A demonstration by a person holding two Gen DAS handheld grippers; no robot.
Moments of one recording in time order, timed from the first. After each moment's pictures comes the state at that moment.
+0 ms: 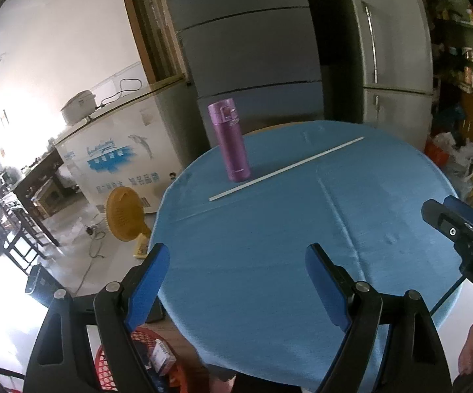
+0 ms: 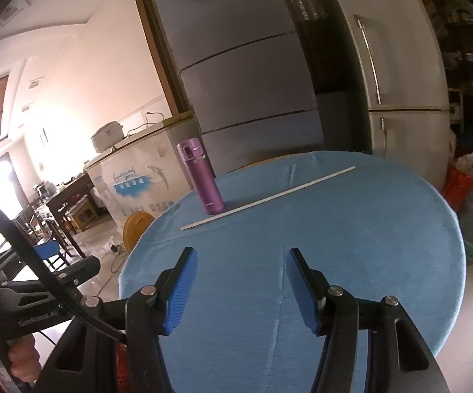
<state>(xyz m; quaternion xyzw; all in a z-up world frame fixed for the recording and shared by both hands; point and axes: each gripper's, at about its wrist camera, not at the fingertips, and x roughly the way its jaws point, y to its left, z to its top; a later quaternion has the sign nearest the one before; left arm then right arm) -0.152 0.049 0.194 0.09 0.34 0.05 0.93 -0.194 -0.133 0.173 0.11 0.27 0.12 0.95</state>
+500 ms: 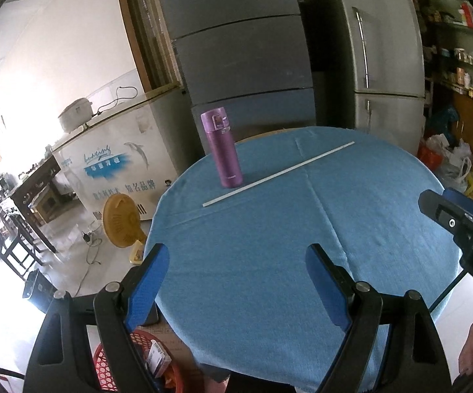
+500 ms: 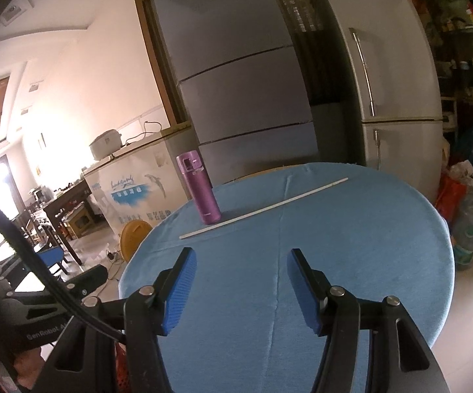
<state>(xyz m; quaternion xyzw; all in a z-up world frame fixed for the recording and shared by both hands) -0.167 0.035 0.198 0.10 0.32 0.05 0.94 -0.208 -0.136 0.188 0.11 0.25 0.11 0.96</state>
